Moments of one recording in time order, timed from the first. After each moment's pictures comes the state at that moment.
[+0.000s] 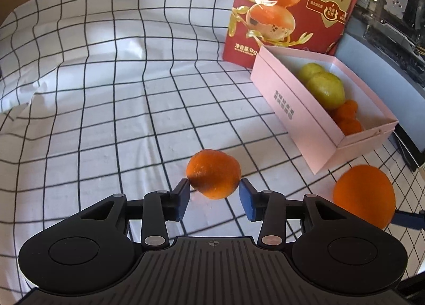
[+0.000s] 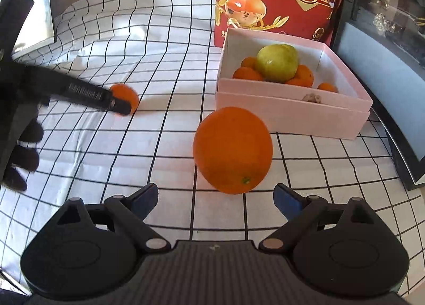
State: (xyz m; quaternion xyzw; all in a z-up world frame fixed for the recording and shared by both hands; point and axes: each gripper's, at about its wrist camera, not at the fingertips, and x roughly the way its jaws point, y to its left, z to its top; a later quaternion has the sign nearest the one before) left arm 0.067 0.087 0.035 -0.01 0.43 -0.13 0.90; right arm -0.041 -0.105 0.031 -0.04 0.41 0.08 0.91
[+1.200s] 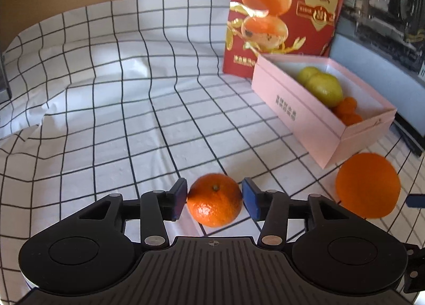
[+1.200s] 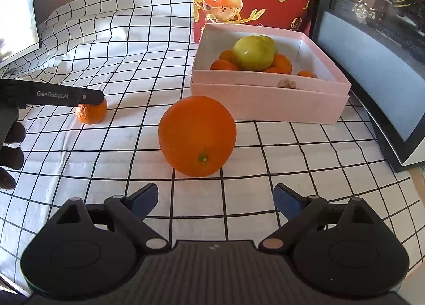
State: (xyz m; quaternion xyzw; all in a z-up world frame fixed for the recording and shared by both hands) left arm 0.049 0.094 0.030 0.03 0.38 -0.13 0.91; right arm -0.049 -0.119 0.030 -0.02 0.41 0.05 0.91
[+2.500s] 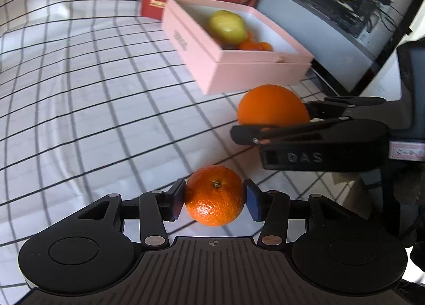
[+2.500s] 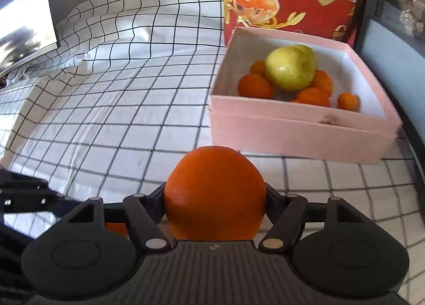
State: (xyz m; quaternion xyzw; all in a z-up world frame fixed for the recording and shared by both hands) left arm -0.021 0.024 0.022 -0.02 0.47 -0.24 0.85; right arm 0.002 -0.128 0.026 -0.02 0.42 0.14 0.90
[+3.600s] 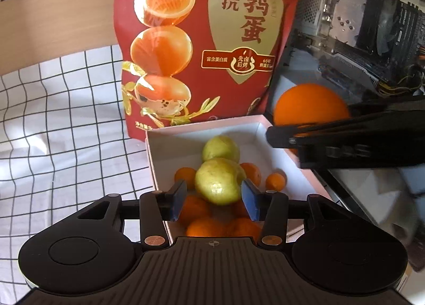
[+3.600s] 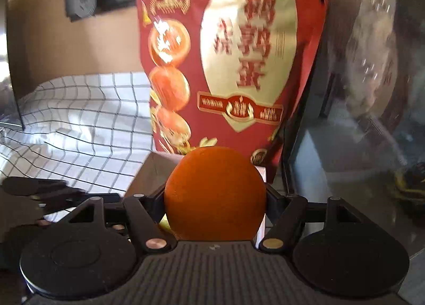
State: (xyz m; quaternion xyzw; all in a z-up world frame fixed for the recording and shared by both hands) left arm 0.109 -0.079 0.098 0.01 0.36 -0.16 0.92; right arm 0.121 -0.237 0.134 -0.04 0.33 0.12 0.94
